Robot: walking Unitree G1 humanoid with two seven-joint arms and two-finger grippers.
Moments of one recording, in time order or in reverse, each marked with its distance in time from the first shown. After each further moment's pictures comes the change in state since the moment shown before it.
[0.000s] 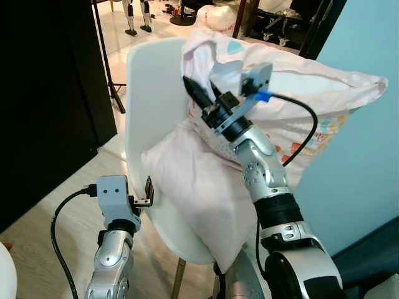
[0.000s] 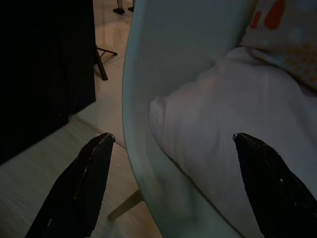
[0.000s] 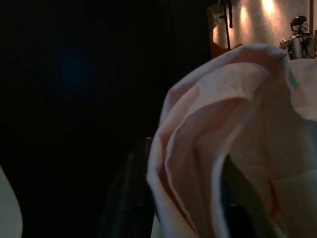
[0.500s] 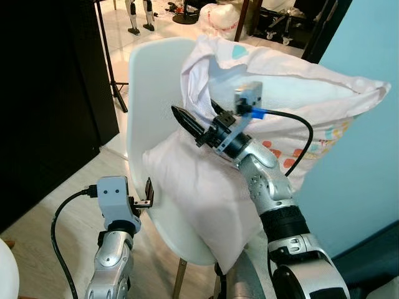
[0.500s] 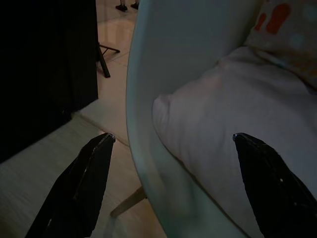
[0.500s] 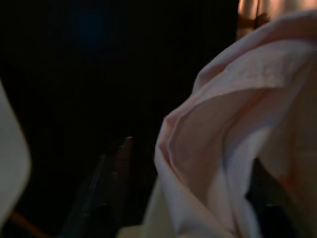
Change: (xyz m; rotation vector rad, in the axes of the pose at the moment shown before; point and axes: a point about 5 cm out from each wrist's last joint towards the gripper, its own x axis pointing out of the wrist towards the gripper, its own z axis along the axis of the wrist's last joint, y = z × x) left arm 0.000 0.000 0.000 0.000 0.006 0.000; right arm -0.019 0.007 -0.020 -0.137 0.143 0.092
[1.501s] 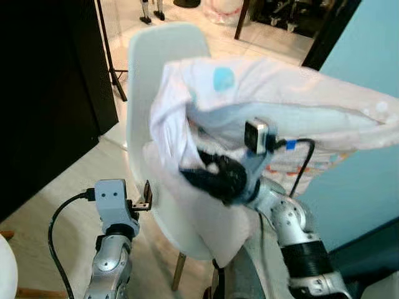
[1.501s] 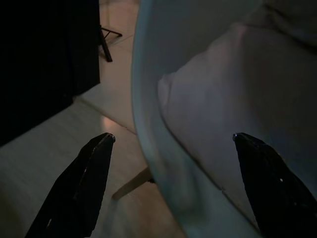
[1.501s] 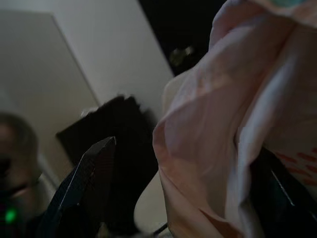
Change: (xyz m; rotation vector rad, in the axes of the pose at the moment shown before) left arm -0.005 0.002 -0.001 -0.003 0.017 0.013; right arm -0.066 0.056 -0.015 0.683 0.000 0.711
